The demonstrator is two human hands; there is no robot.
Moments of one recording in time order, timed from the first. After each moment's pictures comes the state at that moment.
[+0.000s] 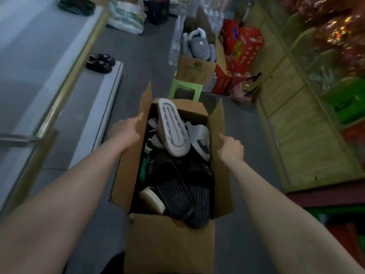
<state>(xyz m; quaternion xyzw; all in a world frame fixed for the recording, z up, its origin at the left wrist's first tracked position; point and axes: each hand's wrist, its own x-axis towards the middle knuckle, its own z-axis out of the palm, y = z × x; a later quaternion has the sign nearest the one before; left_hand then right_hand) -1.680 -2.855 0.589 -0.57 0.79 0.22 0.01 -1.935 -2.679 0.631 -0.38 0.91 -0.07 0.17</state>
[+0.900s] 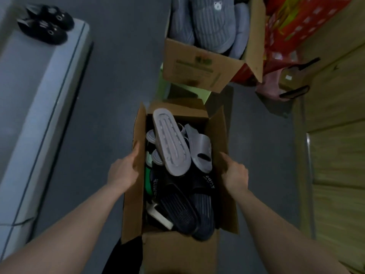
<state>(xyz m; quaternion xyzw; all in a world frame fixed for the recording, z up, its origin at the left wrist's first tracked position) -1.980 -3.138 0.304 -0.61 0.71 0.34 0.09 -2.285 -3.021 0.336 -0.43 0.87 0.04 0.25</state>
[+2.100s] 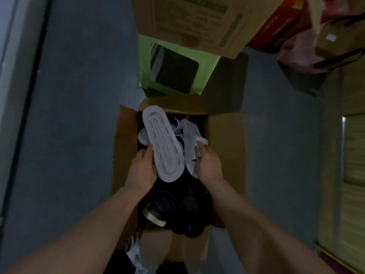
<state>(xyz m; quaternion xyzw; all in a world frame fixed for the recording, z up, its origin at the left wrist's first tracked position) -2.091 -3.132 0.109 -0.55 0.72 0.41 -0.01 -2.300 -3.076 0.107 -0.47 0.81 -0.03 0.35</state>
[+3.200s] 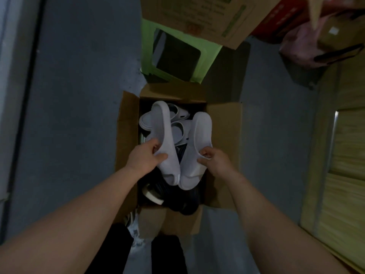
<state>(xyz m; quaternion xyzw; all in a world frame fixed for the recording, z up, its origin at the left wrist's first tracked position) -2.096 -3.140 0.165 -0.57 0.61 0.55 0.09 -2.324 -3.053 0.169 -0.33 0.78 -0.03 0.53</state>
